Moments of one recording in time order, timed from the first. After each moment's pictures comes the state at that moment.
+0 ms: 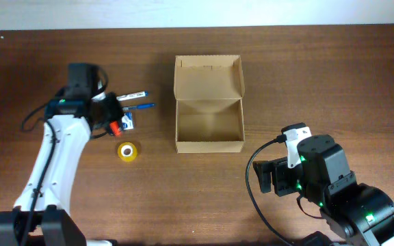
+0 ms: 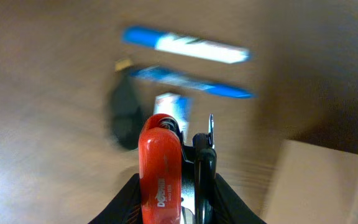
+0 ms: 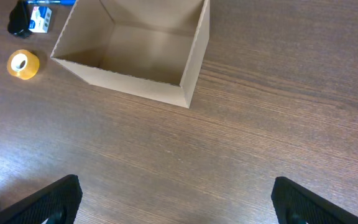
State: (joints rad) left arm -0.02 1.57 1.26 -0.79 0.02 -0.38; right arm 0.46 0.84 1.02 -1.07 0.00 0.24
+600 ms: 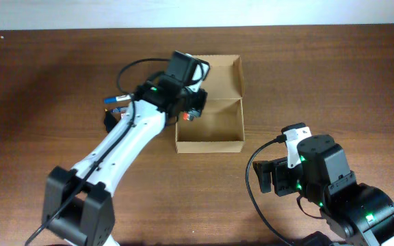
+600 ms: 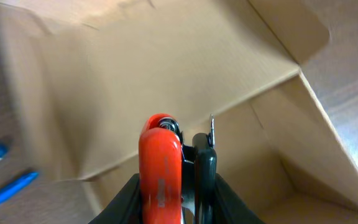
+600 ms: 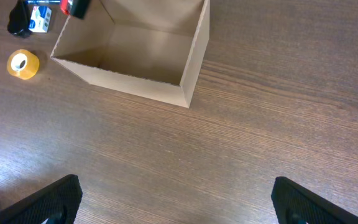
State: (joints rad) left arm -0.50 1.79 1.47 -0.66 0.05 -0.06; right arm 0.46 0.84 1.02 -1.07 0.00 0.24
